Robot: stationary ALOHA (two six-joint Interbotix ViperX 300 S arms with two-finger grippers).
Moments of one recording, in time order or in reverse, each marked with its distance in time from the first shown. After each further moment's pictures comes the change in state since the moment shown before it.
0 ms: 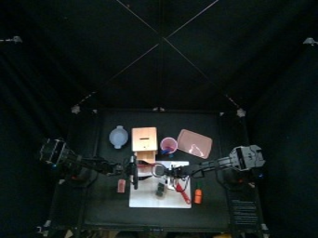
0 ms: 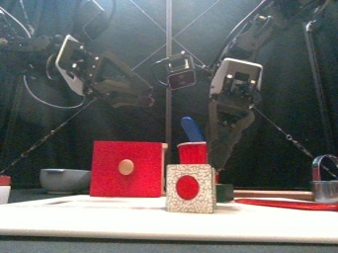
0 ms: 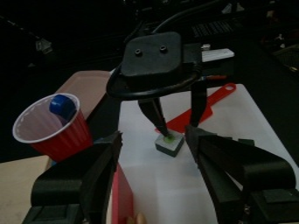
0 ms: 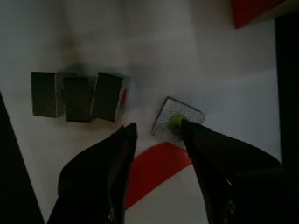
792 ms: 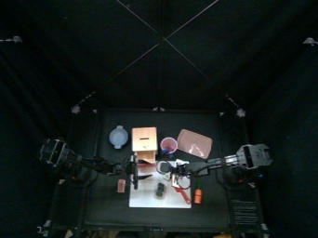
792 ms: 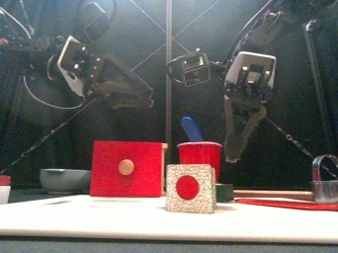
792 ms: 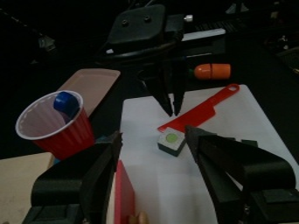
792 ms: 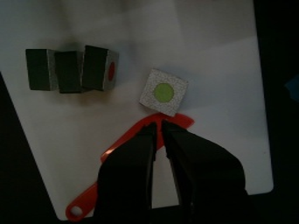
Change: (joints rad) left arm 0.009 0.000 0.000 -0.003 -0.002 0.000; right arm -0.012 -0.121 0.080 0.043 0.015 -0.002
